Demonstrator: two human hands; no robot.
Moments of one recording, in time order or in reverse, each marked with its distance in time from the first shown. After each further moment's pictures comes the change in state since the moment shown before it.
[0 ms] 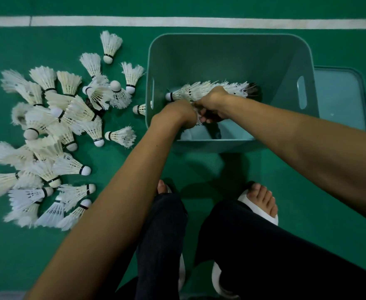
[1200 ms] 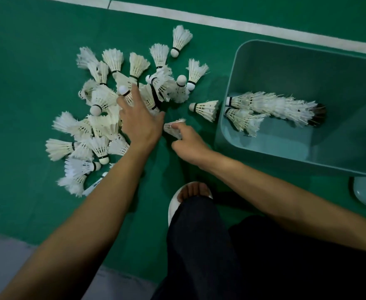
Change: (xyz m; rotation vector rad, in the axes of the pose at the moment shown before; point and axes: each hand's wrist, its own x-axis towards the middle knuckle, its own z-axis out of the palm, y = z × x) left_hand 0.000 -0.223 0.015 -0.248 0.917 -0.375; right_hand -0.088 -0.025 0.190 -0.194 -0.291 -0.415
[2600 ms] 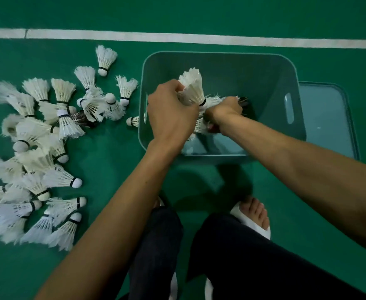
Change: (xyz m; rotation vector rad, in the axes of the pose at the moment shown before) left_hand -0.102 0.211 -0.009 -0.459 -0.134 0.331; right_hand -0.022 0.085 -0.203 0.256 0.671 0.462
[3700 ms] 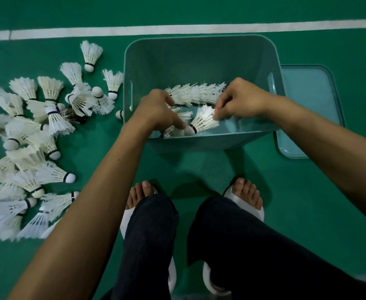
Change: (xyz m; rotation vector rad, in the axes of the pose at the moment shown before) left_hand 0.004 -0.008 -0.017 0.151 -0.671 -0.200; right_hand -0.017 0.032 -0.092 -0.425 -0.353 -0.531
